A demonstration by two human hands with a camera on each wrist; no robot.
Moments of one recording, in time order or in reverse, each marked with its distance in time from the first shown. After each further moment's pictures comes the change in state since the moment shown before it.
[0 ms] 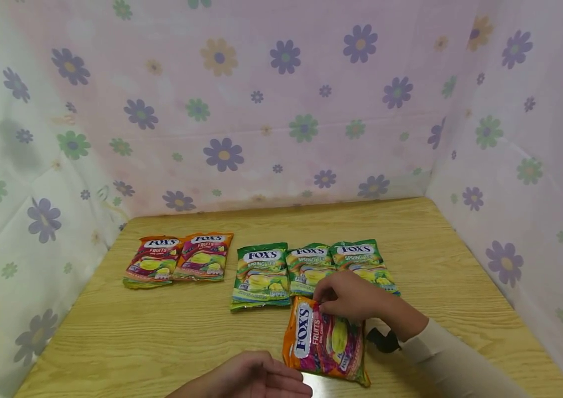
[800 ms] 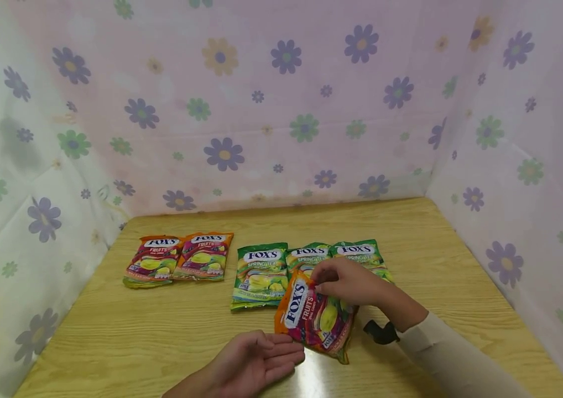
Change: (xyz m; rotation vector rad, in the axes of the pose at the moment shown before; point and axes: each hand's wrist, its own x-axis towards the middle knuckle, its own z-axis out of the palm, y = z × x) left_hand 0.005 0.013 0.002 -0.210 0.125 0.251; right_hand 0.010 -0.002 -0.013 0.257 0.077 0.049
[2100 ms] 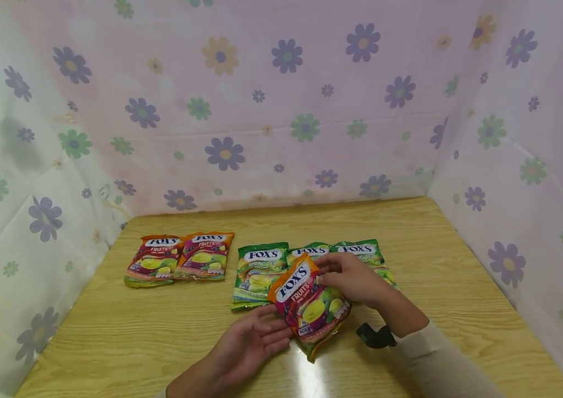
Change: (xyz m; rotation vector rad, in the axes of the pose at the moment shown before) left_hand 0.013 0.010 0.006 0.097 0.128 0.307; right_hand -0.002 -0.008 0.004 0.259 0.179 0.190
